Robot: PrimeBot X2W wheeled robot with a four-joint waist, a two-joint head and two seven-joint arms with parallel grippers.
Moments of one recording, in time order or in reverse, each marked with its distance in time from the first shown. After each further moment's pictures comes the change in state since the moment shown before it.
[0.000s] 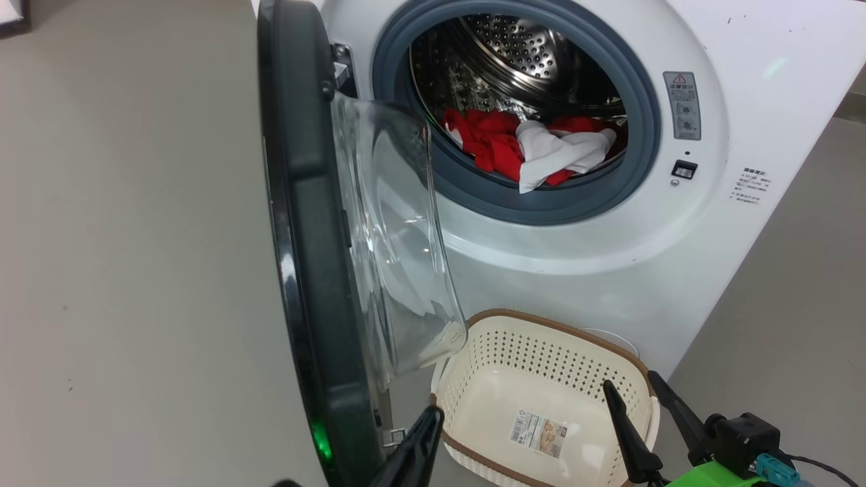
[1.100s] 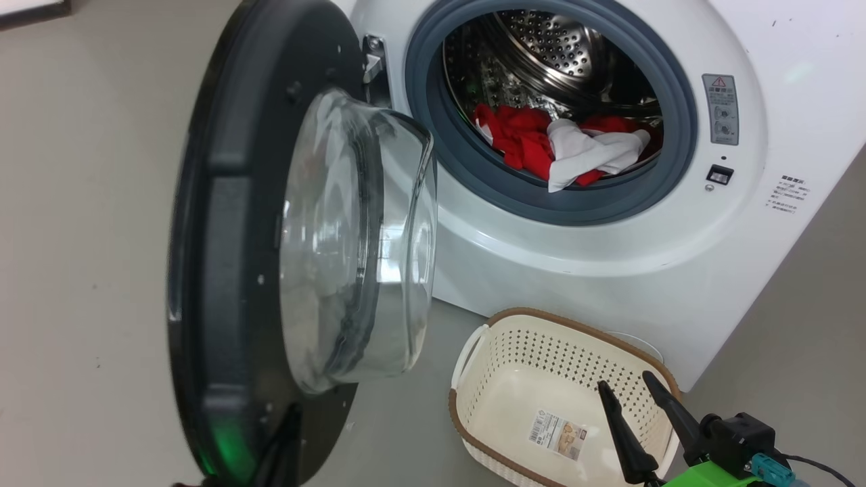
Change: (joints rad) left arm -0.010 -0.005 0.269 0.264 -0.059 0.053 0.001; right arm -0.003 0.002 0.012 0.001 0.000 0.000 0.000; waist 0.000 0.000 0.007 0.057
